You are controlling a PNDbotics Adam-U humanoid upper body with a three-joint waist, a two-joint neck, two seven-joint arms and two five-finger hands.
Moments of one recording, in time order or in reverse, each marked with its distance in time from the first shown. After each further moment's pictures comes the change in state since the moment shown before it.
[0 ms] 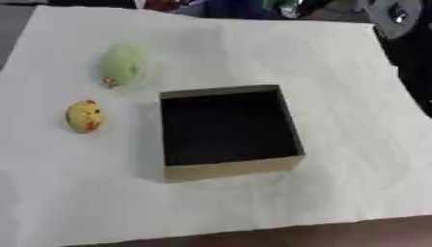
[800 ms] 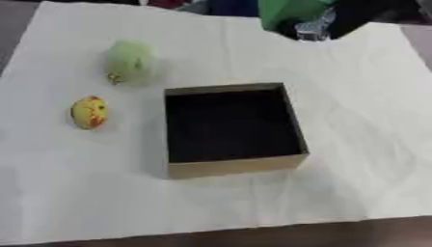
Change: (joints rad) left arm -0.004 0.009 0.000 0.000 0.000 -0.004 -0.001; right arm 0.176 -0.144 0.057 -0.510 -0.273 0.144 0.115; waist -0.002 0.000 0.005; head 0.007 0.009
